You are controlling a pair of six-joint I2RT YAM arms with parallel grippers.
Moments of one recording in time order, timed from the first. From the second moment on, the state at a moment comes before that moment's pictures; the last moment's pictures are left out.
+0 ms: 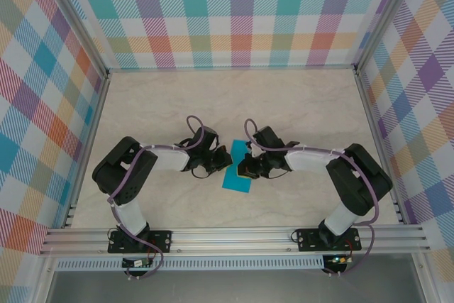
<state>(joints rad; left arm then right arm) -0.63 1.78 0.79 0.09 0.41 -1.00 0.68 1.63 0.80 -0.20 -0.57 0.79</state>
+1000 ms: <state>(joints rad) -0.63 1.78 0.79 0.08 0.40 -1.02 0.68 1.70 0.75 -0.19 -0.59 0.77</state>
